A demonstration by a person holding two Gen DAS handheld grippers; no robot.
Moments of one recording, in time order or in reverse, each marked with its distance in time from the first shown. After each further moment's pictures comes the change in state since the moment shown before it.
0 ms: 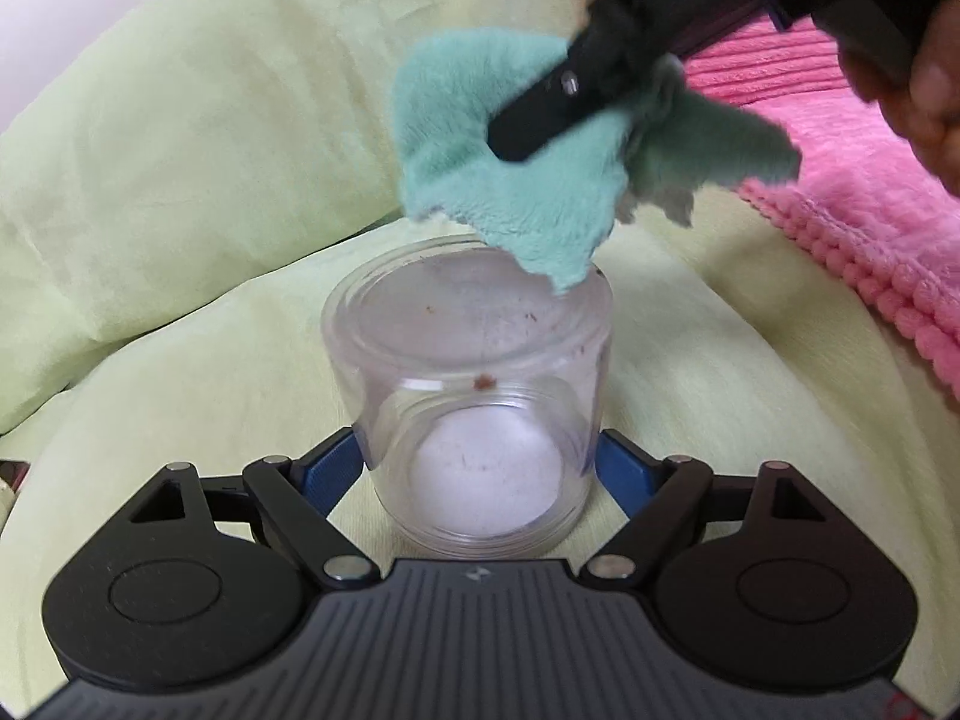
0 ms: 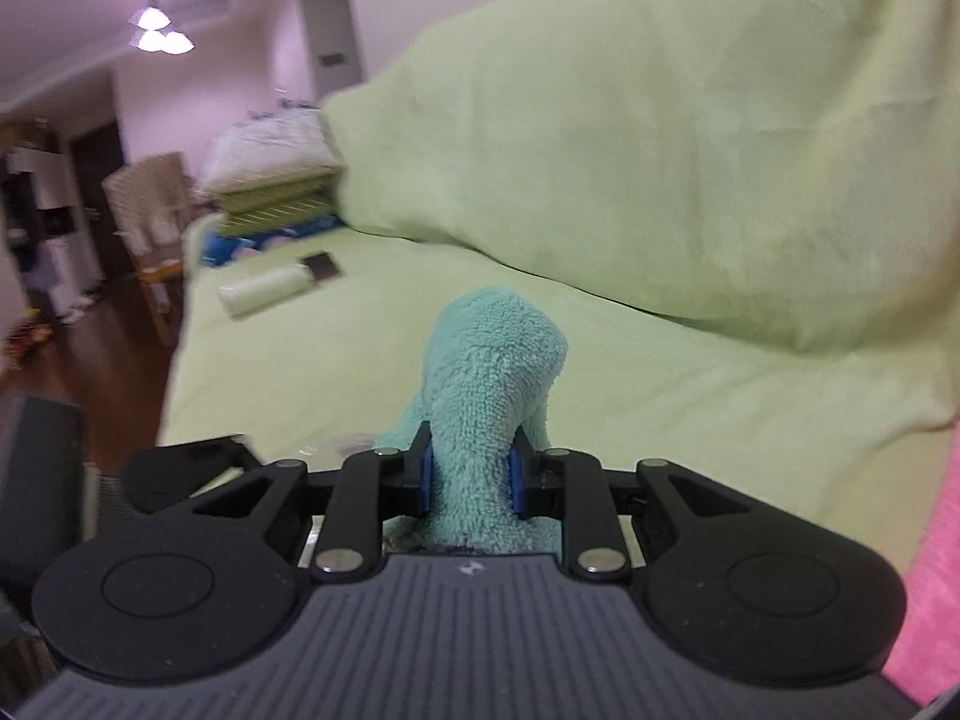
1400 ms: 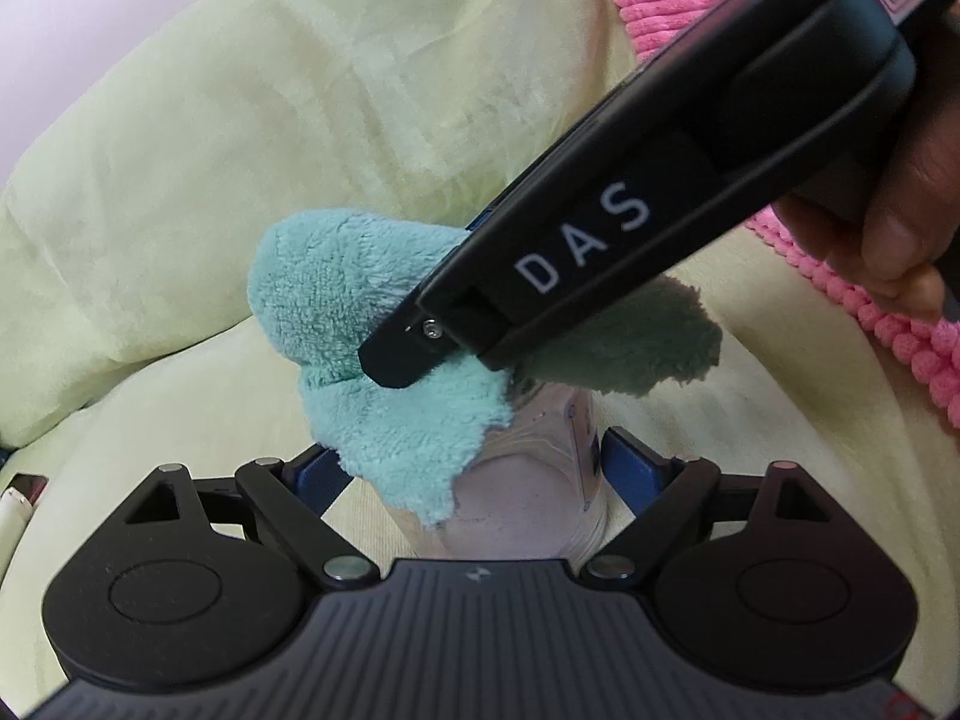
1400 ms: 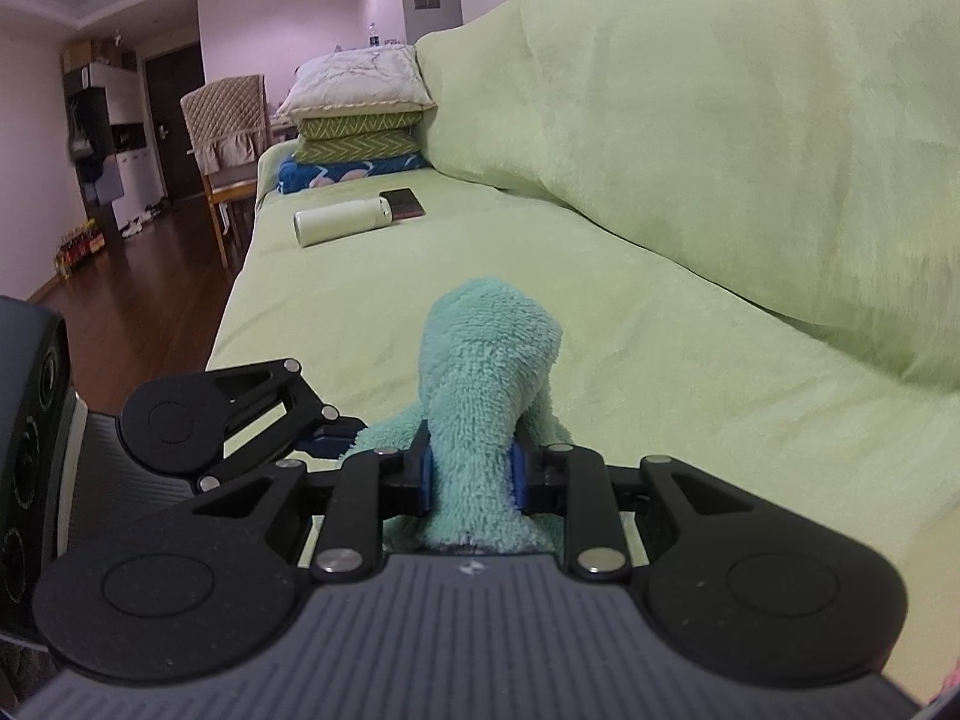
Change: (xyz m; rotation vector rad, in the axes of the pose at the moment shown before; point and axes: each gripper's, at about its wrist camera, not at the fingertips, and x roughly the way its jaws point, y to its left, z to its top) left arm -0.024 -0.011 -0.015 -0.018 -0.048 0.052; right arm 0.045 0.036 -0.001 -0.120 0.075 0.075
